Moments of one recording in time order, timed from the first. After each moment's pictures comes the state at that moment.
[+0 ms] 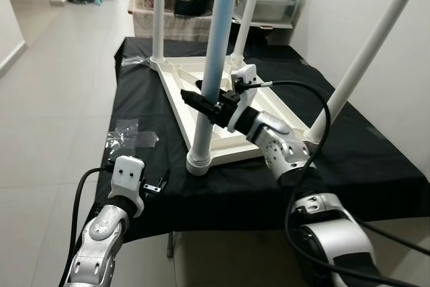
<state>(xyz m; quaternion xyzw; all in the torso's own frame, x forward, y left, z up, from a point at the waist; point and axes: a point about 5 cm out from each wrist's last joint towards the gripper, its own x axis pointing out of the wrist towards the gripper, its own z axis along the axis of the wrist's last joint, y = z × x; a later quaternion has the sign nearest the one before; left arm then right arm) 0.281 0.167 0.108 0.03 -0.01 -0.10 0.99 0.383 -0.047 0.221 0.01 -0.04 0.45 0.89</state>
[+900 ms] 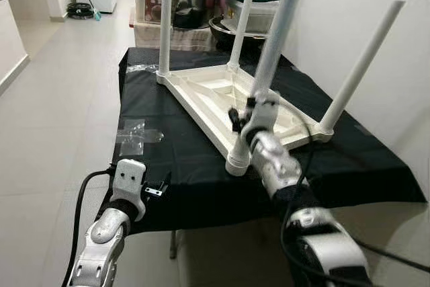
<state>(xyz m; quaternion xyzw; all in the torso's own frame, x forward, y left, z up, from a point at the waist) 0.278 0.166 0.104 0.03 0.00 -0.10 0.99 0.395 -0.099 0.202 0.13 -0.02 0.16 0.98</state>
